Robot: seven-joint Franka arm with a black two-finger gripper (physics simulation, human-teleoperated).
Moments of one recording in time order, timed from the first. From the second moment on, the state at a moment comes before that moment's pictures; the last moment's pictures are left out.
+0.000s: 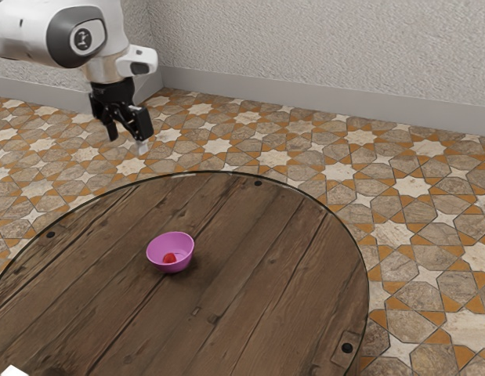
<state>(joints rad) -0.10 -0.01 0.14 -1.70 0.06 1.70 0.20</state>
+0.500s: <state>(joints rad) -0.14 0.01 0.14 -1.97 0.08 1.88 0.56</state>
